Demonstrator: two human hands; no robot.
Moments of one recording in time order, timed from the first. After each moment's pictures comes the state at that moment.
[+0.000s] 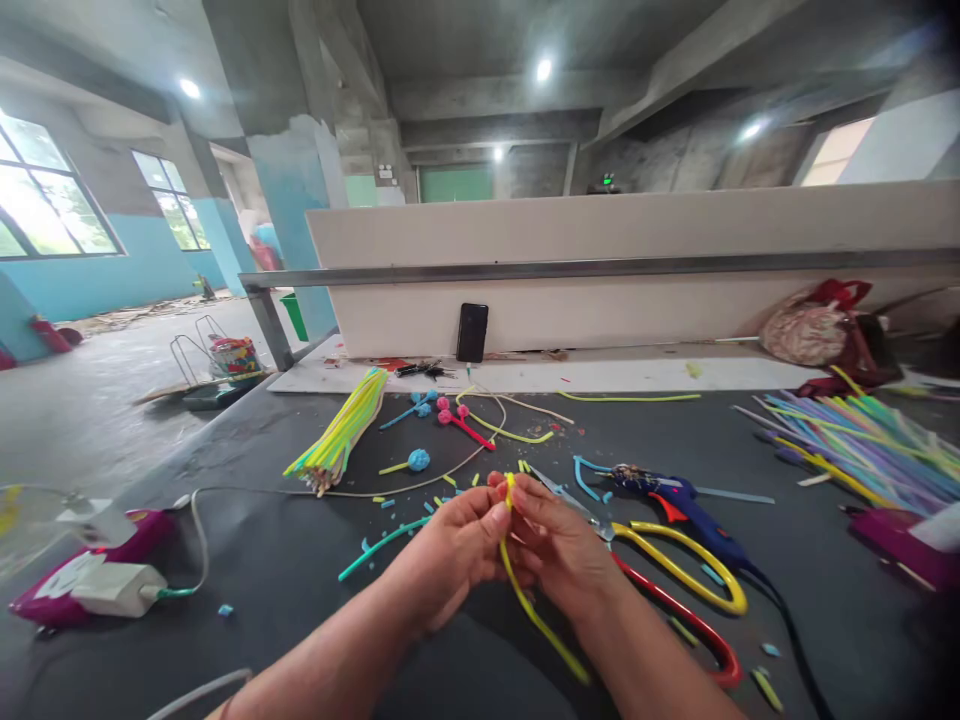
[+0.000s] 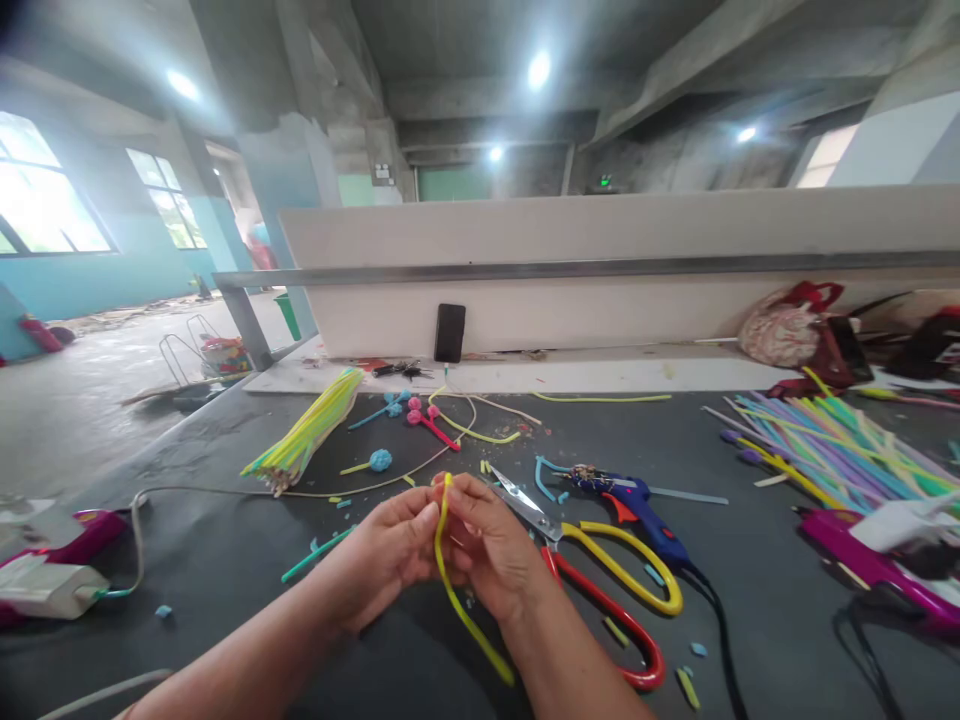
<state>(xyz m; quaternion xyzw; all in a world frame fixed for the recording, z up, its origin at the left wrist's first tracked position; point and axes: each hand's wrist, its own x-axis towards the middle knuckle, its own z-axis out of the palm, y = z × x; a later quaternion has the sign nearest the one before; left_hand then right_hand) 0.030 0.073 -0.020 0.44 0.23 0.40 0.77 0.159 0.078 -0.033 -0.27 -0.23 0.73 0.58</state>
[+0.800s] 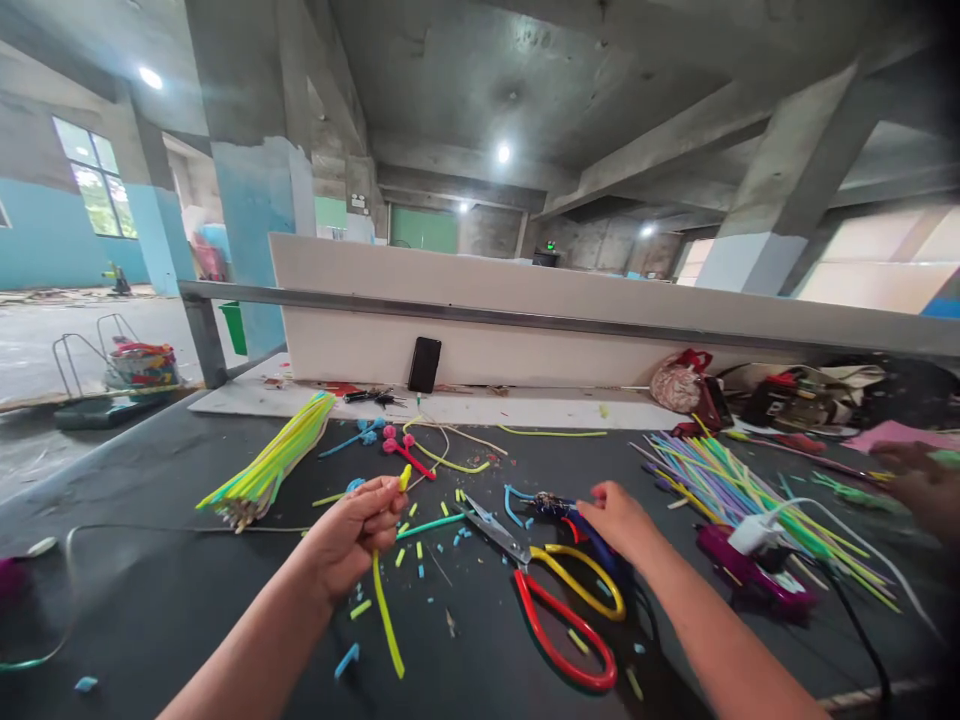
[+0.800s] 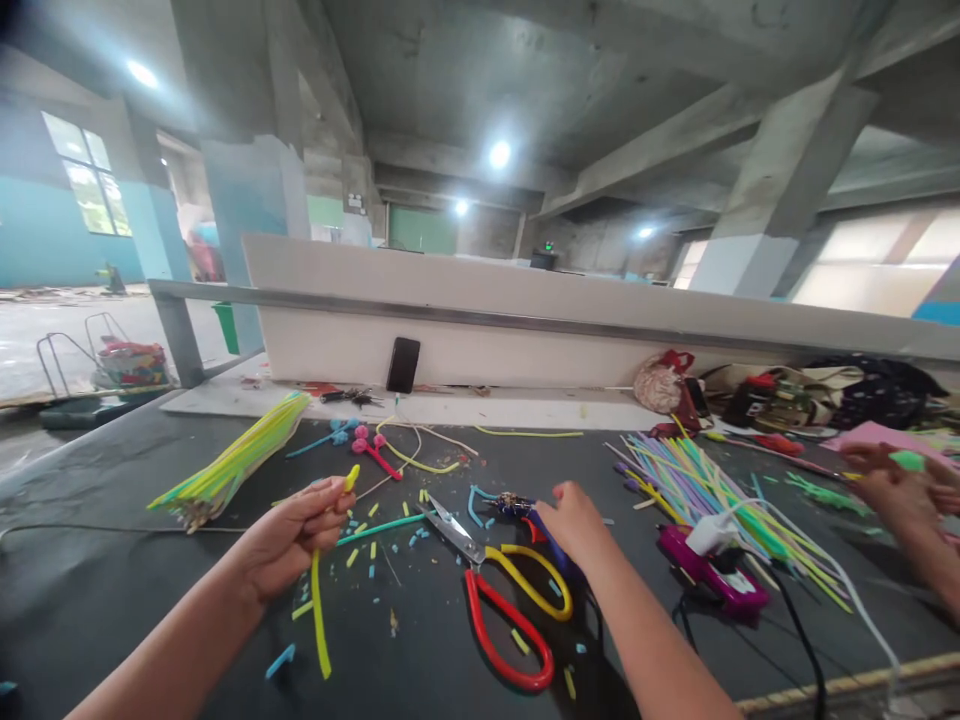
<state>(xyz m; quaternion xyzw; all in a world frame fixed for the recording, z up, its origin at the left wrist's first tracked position) 0.002 0.114 -0.016 0.32 0.24 0.46 0.79 0.348 0.096 -0.010 -0.76 -0.43 0.22 0.42</state>
